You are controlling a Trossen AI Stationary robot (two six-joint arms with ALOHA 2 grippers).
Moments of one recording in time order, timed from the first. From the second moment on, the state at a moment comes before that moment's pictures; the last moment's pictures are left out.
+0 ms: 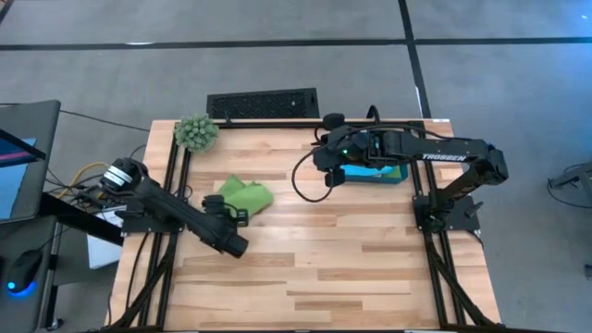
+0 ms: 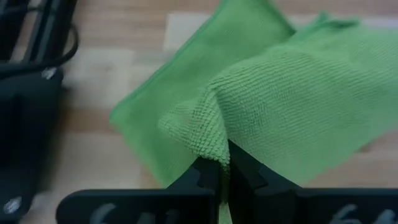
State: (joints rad) left arm -0.45 1.61 0.96 -1.26 -0.49 -2.19; right arm -0.07 1.51 1.48 -0.67 0.39 -0.65
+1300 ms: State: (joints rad) left arm -0.35 1.78 1.13 -0.26 -0.47 -1.11; right arm -0.22 1.51 1.48 -0.93 0.09 -0.65
